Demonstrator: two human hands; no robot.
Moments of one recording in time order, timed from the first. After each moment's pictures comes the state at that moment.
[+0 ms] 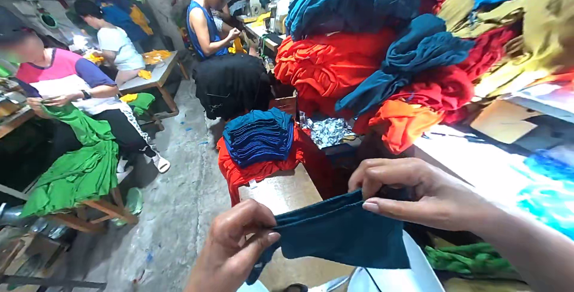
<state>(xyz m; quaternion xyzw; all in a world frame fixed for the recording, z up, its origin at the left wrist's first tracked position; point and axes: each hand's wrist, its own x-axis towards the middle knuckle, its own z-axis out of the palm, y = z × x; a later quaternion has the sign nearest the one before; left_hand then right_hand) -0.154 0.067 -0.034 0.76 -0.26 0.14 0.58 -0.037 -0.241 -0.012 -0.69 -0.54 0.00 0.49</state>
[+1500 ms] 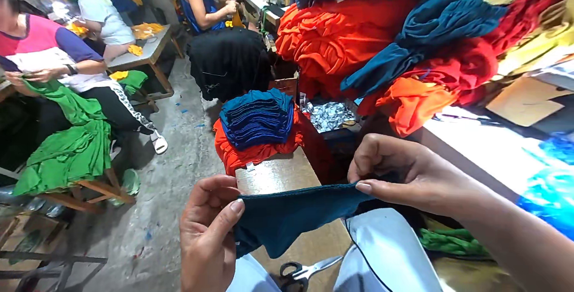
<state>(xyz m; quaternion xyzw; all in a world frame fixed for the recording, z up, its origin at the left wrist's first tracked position) -0.170 0.049 -0.043 0.58 -0.04 0.25 0.77 -0.046 -0.222 -0.023 -0.66 -0.46 0.07 0.59</state>
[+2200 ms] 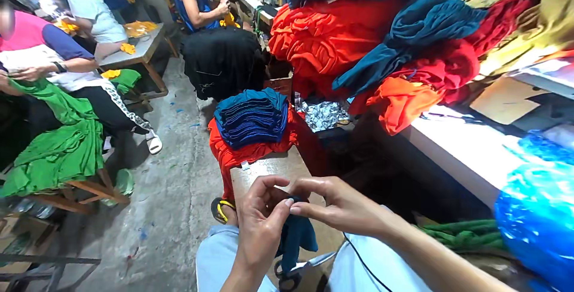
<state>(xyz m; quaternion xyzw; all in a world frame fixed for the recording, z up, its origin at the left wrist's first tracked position) -0.146 -0.001 -0.082 0.66 -0.02 0.15 0.74 -0.069 -0.173 -0.075 -0.74 -0.40 0.12 0.53</state>
